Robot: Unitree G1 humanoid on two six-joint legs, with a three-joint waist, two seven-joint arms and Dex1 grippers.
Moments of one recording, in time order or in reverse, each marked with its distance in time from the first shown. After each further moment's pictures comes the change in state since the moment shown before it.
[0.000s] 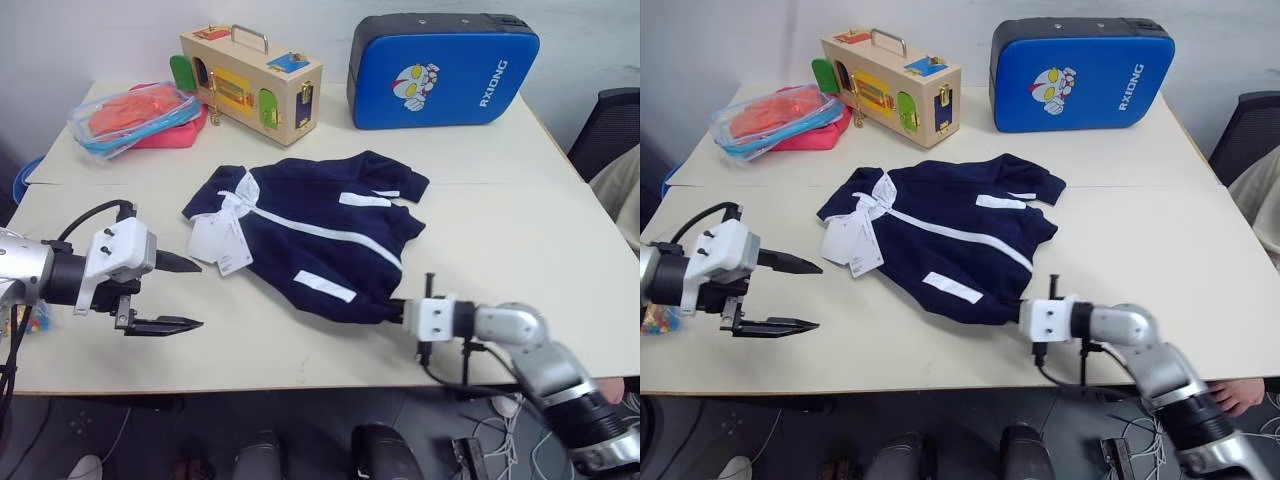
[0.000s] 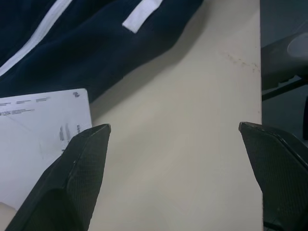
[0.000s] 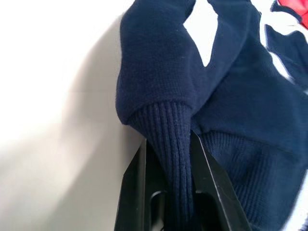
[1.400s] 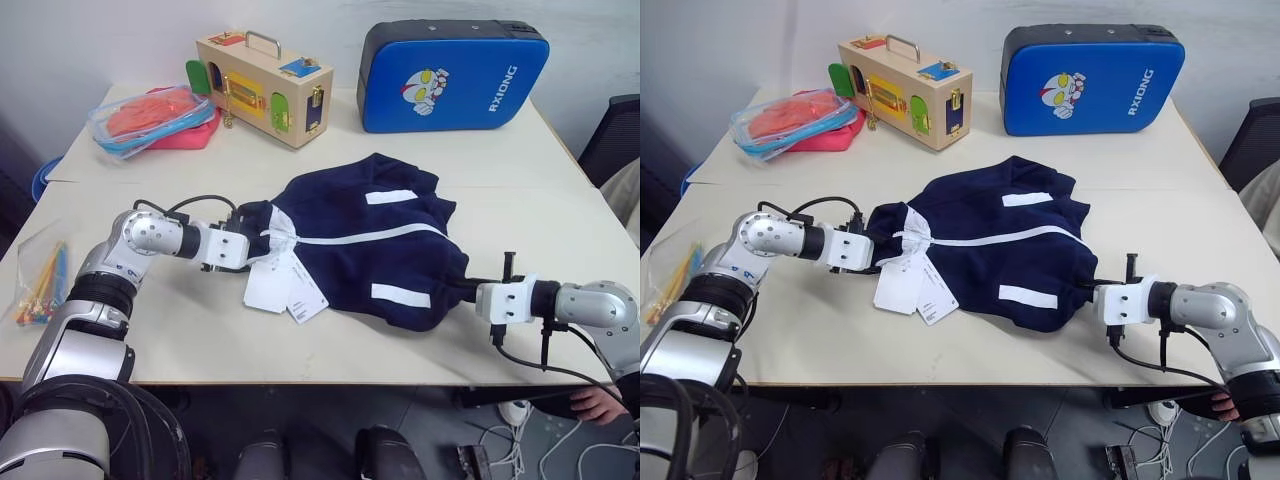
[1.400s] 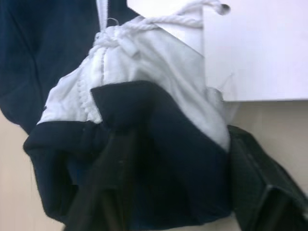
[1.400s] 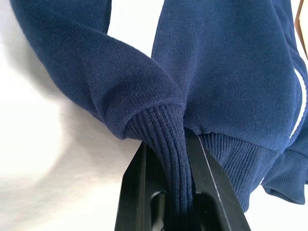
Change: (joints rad) left arm -0.712 -0.463 -0.540 1.188 0.752 -1.204 0.247; right arm -0.063 -0.151 -0.099 0.395 -0.047 -0.317 0.001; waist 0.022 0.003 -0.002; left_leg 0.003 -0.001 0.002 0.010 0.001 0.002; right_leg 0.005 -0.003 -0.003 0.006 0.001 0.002
